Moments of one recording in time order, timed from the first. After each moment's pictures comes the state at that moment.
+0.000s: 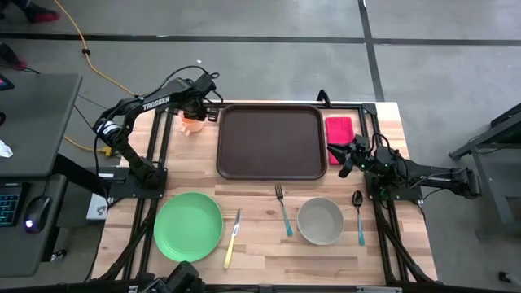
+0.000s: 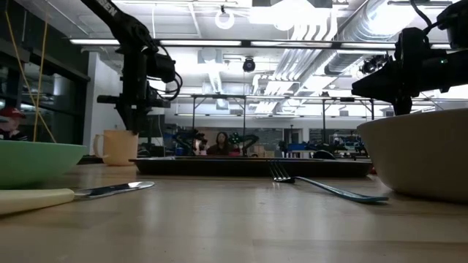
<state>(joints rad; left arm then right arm) 0.87 1.61 1.18 -0.97 -0.18 -0.53 -0.19 0.14 0.01 0.06 0.28 0.42</state>
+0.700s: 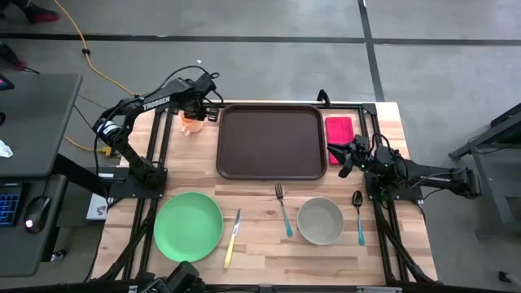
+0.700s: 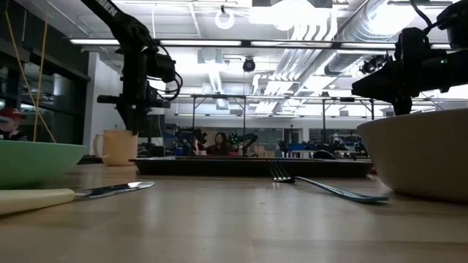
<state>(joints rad) 0.87 1.61 1.18 -0.97 -0.19 -0.52 -0.19 0.14 0.01 0.06 0.28 0.42</state>
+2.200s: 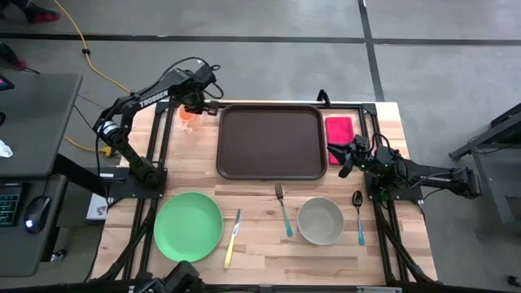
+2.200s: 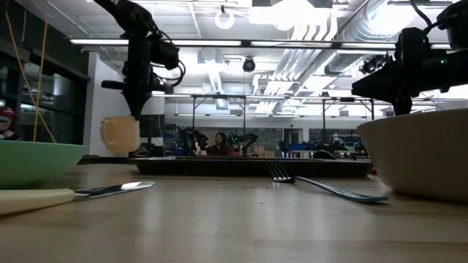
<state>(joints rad) 0.85 1.61 1.36 -1.13 -0.20 -0.53 -0.19 0.14 0.01 0.06 0.28 0.42</state>
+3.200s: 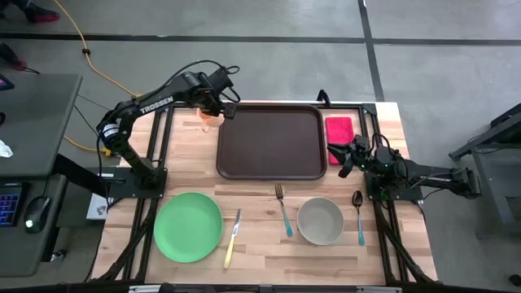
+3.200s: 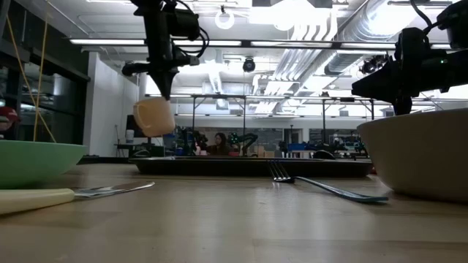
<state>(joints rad) 0.62 1.61 1.51 -1.15 -0.18 -0.62 -0.19 0.14 0.01 0.06 0.28 0.42</state>
